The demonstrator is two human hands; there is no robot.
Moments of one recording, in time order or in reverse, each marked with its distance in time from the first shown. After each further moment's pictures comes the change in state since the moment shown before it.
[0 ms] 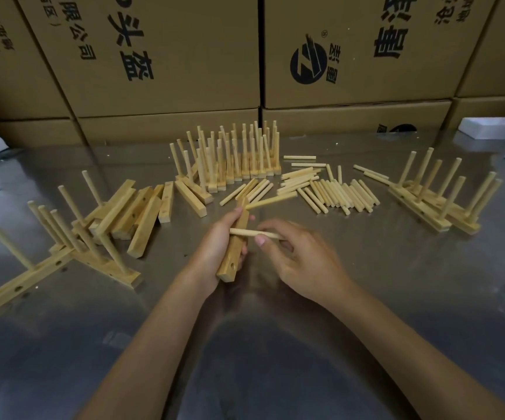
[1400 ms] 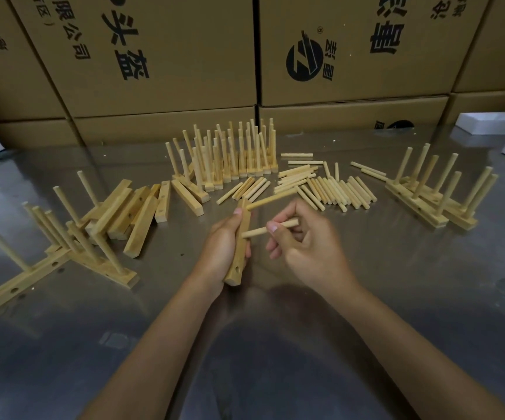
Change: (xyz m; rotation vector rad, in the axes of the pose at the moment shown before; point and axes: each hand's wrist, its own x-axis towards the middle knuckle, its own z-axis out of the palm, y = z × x) left_hand -0.004 -0.010 0.011 0.105 0.064 0.170; right_hand -0.002 -0.014 -0.011 0.577 0.154 0.193
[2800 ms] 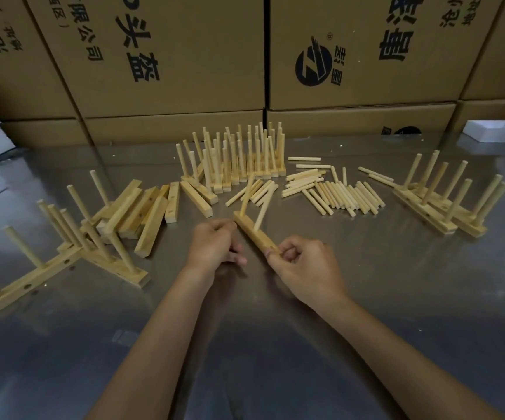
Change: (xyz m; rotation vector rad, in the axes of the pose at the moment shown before) left_hand 0.023 -0.002 -0.024 0.098 0.220 -0.063; right_hand -0.002 0.034 0.020 -0.454 0.081 0.138
